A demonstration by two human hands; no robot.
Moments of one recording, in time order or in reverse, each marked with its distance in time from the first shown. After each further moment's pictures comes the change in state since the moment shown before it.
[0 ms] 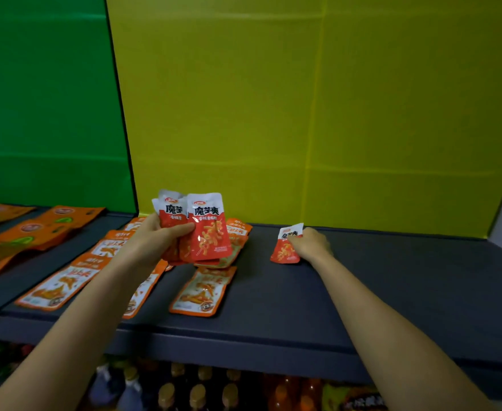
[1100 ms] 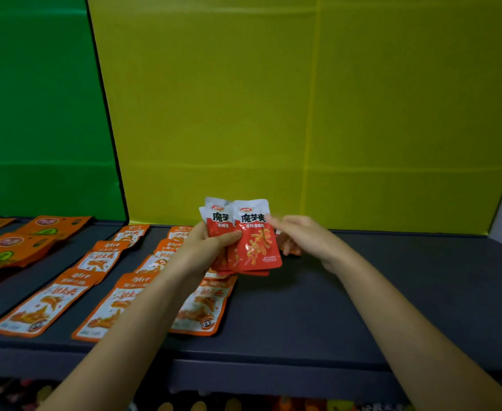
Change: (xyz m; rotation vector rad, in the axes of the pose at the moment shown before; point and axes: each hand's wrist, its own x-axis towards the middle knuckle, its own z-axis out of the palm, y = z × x) left_hand 0.016 -0.014 0.059 -0.112 -0.201 0.016; right_hand -0.051 -0.037 -0.037 0.372 -0.322 -0.322
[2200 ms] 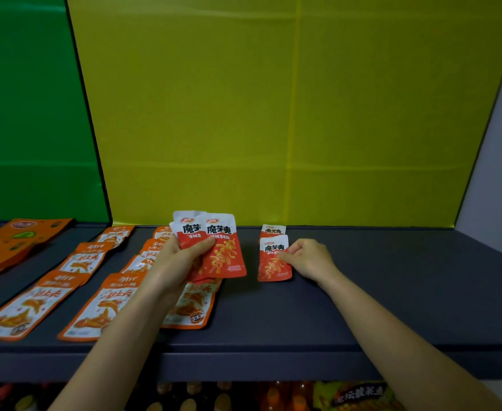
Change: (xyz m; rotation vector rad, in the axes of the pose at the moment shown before) left_hand -0.020 -0.011 -0.015 -0.127 0.040 -0.044; right_hand -0.011 0.056 0.000 -0.357 0.325 0.219
